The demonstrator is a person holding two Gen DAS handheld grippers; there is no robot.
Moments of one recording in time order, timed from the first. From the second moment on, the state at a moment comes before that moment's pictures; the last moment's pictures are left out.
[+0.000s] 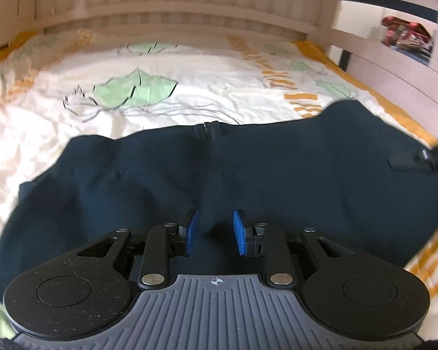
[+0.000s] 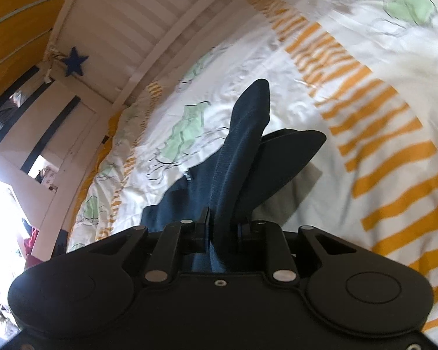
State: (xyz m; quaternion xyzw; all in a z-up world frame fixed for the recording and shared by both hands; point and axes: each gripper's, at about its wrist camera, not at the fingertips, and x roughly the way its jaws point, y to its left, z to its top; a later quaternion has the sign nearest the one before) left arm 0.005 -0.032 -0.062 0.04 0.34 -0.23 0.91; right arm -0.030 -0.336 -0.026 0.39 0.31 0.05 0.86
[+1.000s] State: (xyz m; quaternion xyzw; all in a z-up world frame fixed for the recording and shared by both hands) left arm -0.004 0.126 -0.035 -0.09 0.30 -0.04 0.95; right arm 0.102 -0.142 -0.015 0.31 0.39 0.26 0.83
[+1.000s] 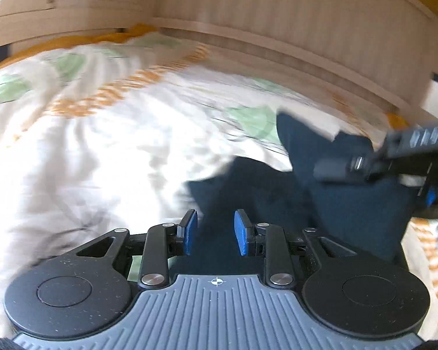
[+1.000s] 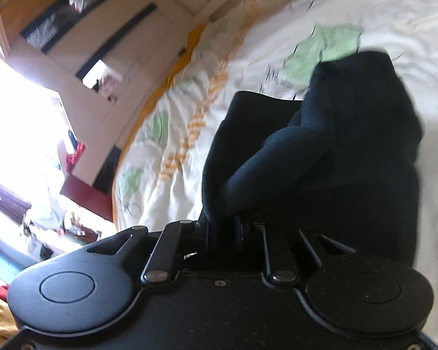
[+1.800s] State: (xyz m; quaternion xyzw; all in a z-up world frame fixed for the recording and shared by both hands) left arm -0.019 0.135 0.003 -0.09 0.24 -0.05 0.97; right arm 0.100 -0.120 -0.008 0.29 0.34 0.34 0.83
